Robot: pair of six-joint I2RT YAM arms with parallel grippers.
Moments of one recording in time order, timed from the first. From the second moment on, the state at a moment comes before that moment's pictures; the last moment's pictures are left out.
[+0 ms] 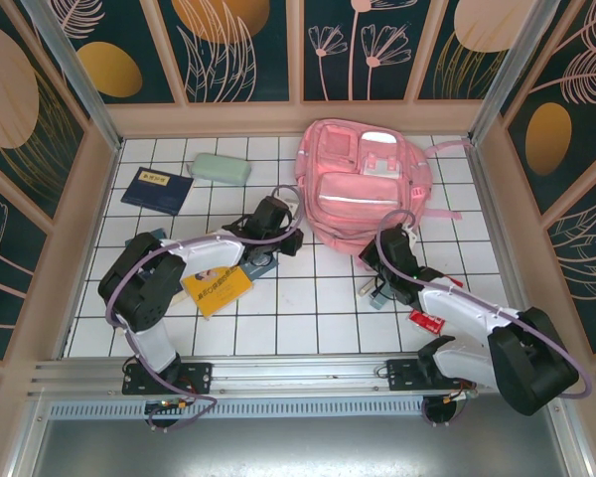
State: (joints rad) left arm -0.70 1.77 0.98 0.00 0.14 -0.40; right arm 0.53 1.15 0.44 0.02 0.21 1.04
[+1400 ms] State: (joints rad) left arm -0.77 1.97 1.02 0.41 0.42 -0.45; right arm 0.52 1.17 0.44 0.02 0.18 1.04
